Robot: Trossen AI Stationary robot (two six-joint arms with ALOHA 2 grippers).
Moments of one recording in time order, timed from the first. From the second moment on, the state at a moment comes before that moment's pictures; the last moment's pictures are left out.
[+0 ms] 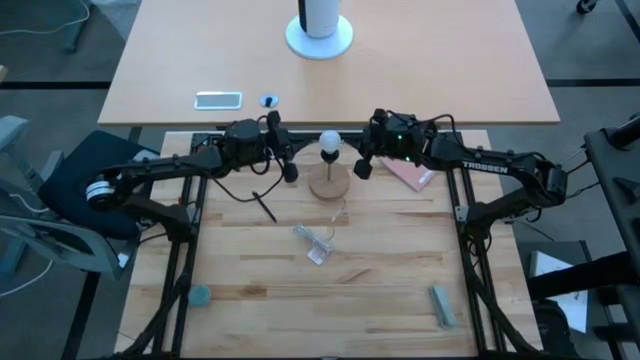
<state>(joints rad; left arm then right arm) 0.42 1.30 0.92 0.23 0.07 0.24 -0.40 1.34 1.02 0.01 0.03 -0.25</state>
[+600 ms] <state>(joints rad) 0.41 1.41 0.92 0.38 0.09 0.22 -0.40 1.35 1.02 0.03 -0.05 -0.26</state>
